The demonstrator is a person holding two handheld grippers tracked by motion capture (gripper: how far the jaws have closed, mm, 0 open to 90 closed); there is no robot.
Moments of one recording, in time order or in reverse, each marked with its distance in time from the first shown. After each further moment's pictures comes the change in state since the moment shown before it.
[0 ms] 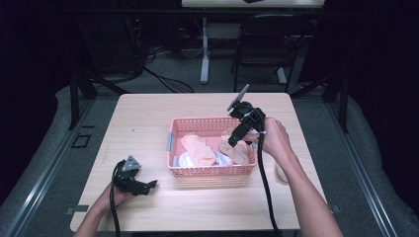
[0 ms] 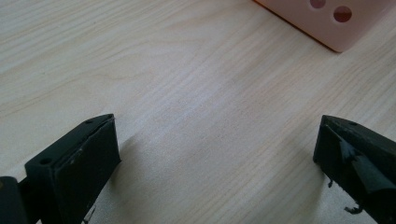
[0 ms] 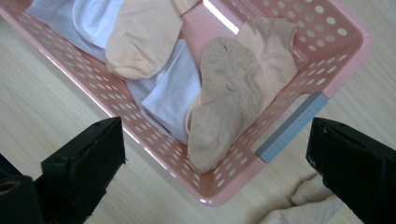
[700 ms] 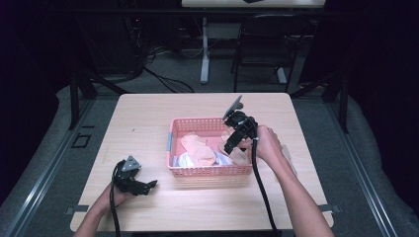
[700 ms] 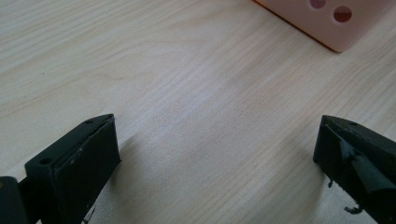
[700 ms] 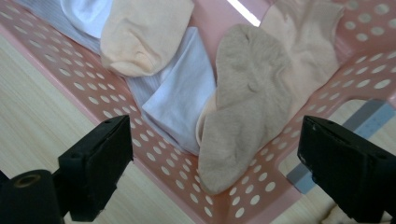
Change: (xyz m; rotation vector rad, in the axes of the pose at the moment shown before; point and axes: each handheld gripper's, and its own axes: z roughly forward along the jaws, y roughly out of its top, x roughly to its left) left arm 0.000 0.000 0.000 0.000 0.000 0.000; right arm 0.001 0.002 0.047 0.045 0.064 0.008
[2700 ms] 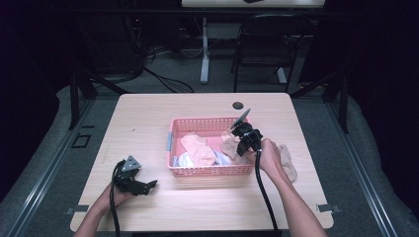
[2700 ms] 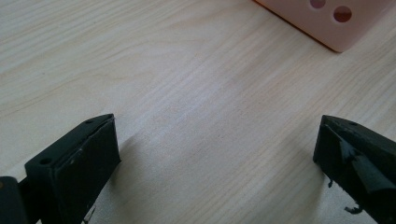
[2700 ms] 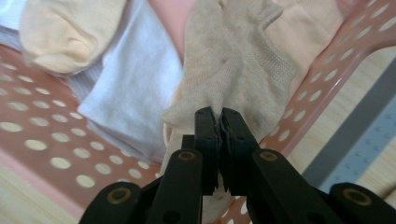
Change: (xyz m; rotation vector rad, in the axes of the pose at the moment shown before) left arm 0.000 0.000 0.000 0.000 0.000 -0.001; right arm -0.017 -0.027 0.044 -0.030 -0.056 0.124
